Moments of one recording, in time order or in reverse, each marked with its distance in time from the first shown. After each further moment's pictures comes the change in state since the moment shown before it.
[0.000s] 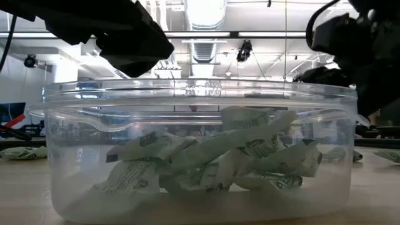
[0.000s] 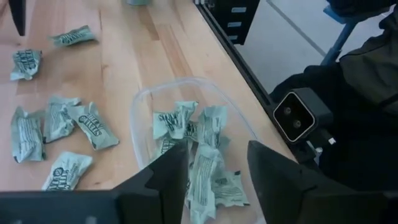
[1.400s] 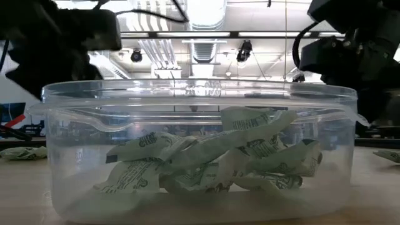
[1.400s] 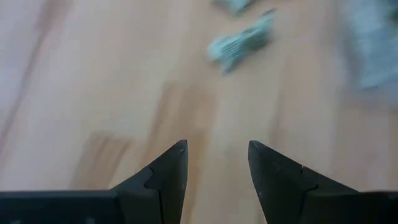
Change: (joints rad) left arm -0.001 -0.138 -0.015 -0.748 -0.243 -0.500; right arm -0.070 0.141 0.017 0.116 -0.097 -0.111
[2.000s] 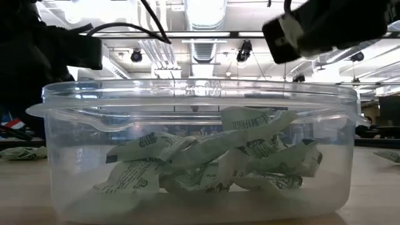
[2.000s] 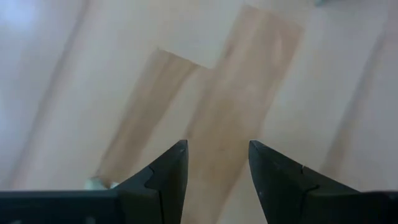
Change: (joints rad) left arm -0.028 0.001 -0.004 -0.229 -0.015 -0.212; right arm 0.097 0.032 0.085 0.458 -0.151 -0.168
